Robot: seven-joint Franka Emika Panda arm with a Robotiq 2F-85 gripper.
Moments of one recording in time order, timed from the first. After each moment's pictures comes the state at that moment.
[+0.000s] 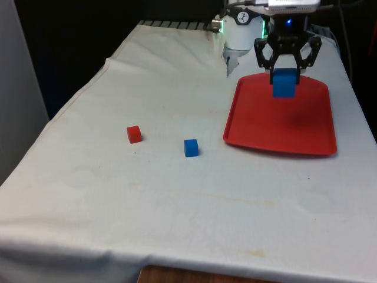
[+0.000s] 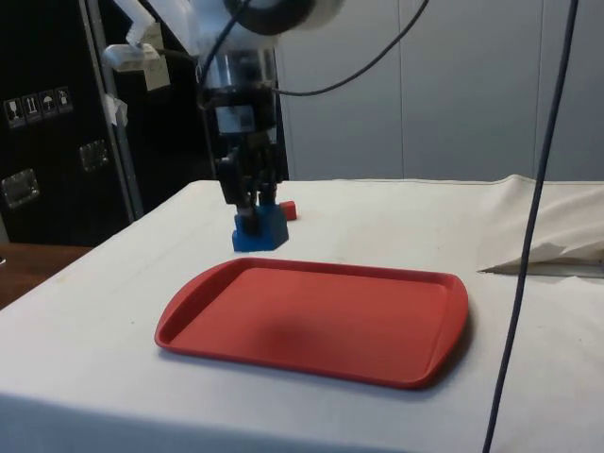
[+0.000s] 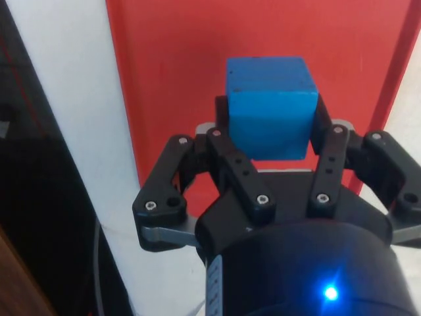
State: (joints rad) arm 0.67 0.20 -0.49 -2.25 0.25 2.39 0.04
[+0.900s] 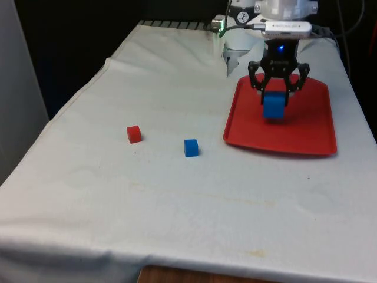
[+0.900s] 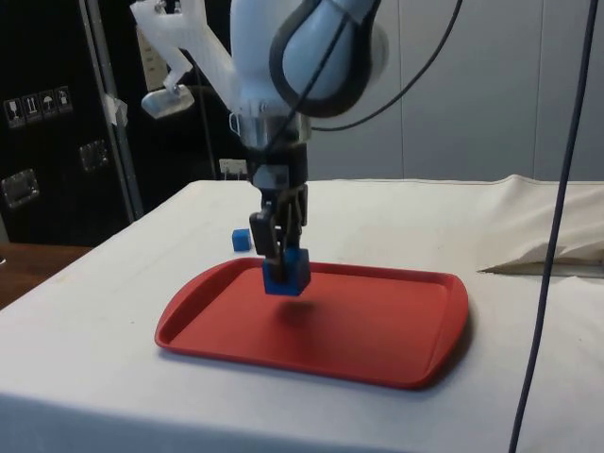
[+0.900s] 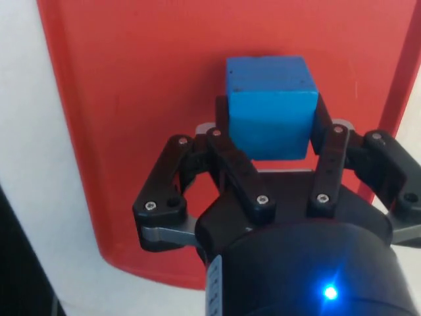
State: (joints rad) arm 0.66 0.28 -0.44 -2.41 0.25 2.71 0.04
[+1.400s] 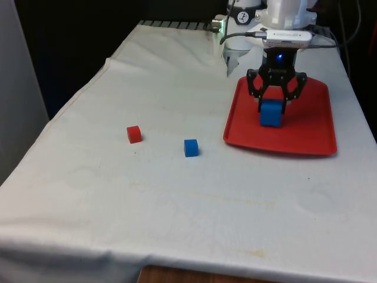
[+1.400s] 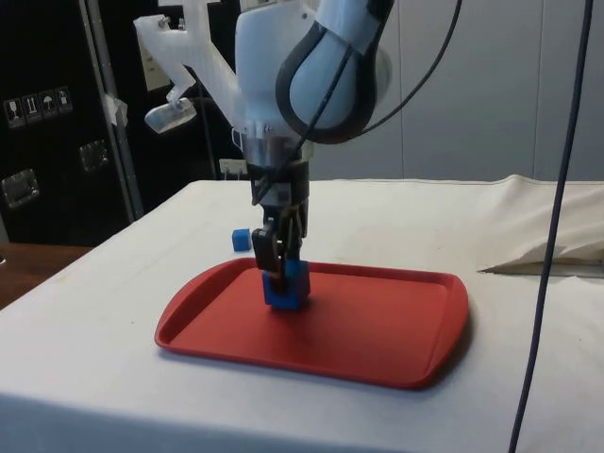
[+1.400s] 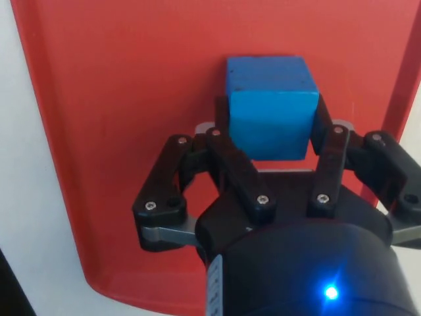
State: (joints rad) arm 0.65 0.33 -0.42 -2.41 0.25 2.78 0.04
